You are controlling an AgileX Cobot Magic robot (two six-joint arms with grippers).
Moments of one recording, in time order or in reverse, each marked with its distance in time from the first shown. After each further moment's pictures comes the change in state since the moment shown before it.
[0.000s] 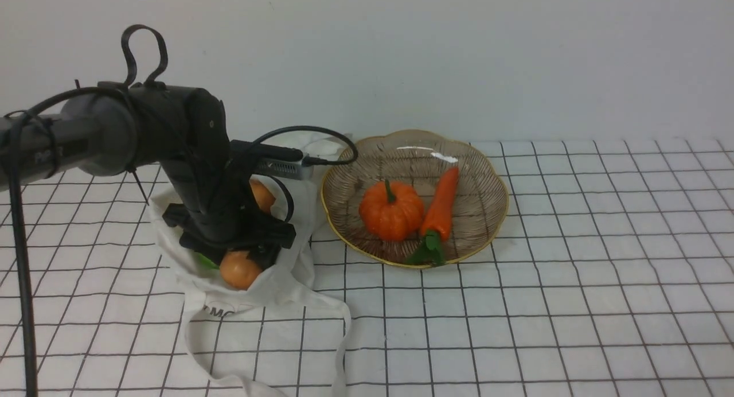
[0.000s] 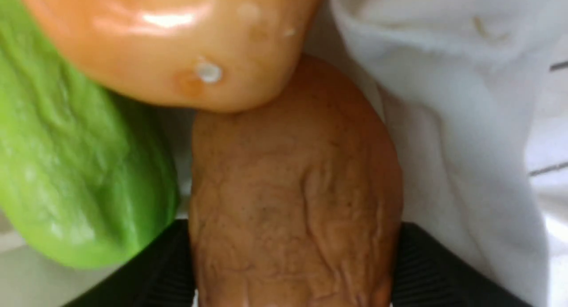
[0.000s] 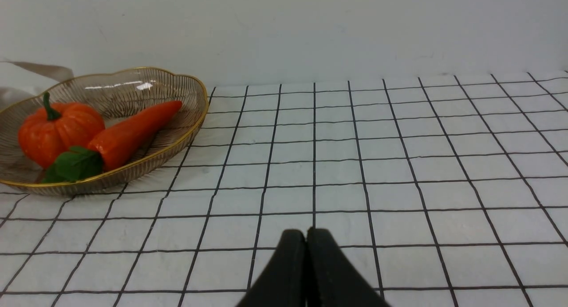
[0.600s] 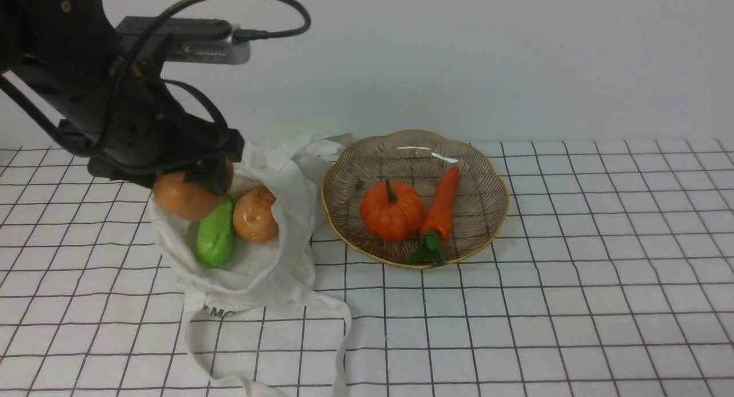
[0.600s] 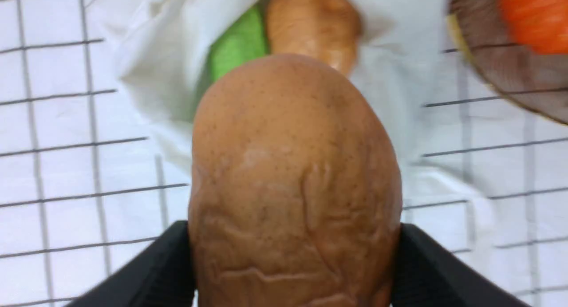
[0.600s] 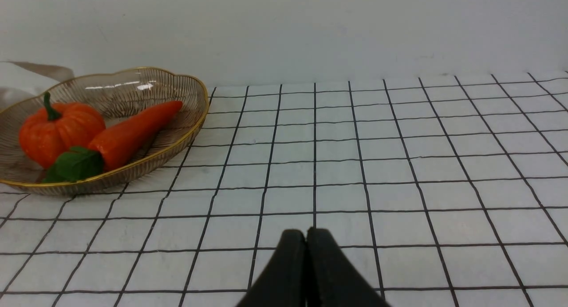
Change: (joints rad) right arm 0.000 0.000 0.000 0.000 0.000 0.000; left arm -0.042 -0.435 -0.002 0.092 0.156 -0.203
